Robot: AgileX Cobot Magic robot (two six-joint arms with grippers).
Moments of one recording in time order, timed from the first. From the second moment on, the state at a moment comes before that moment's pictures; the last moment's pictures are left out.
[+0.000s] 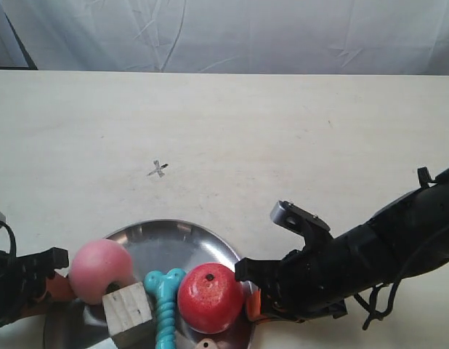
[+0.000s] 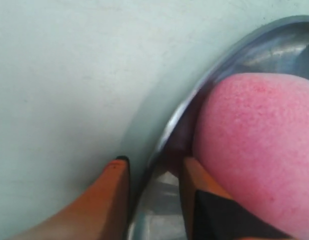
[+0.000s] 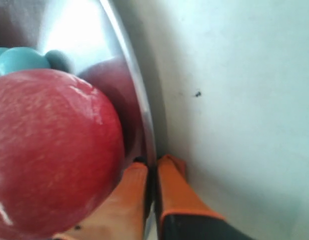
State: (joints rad) left arm 0.01 1.44 -0.22 -1.33 0.51 0.93; right arm 0.45 1.80 -0.51 1.60 0.59 -0.97
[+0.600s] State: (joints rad) left arm 0.01 1.45 -0.21 -1.32 0.50 0.99; right arm 0.45 1.80 -0.51 1.61 0.59 -0.97
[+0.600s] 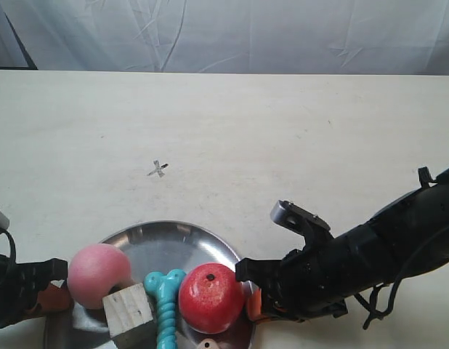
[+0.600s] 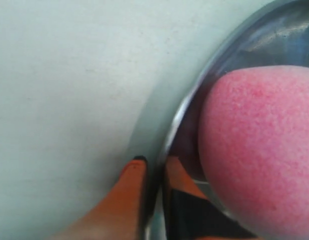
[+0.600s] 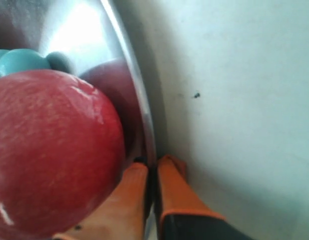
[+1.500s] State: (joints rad) left arm 0.01 1.46 -0.44 -1.00 0.54 0.68; right arm 0.45 1.81 -0.69 1.50 0.51 -0.88
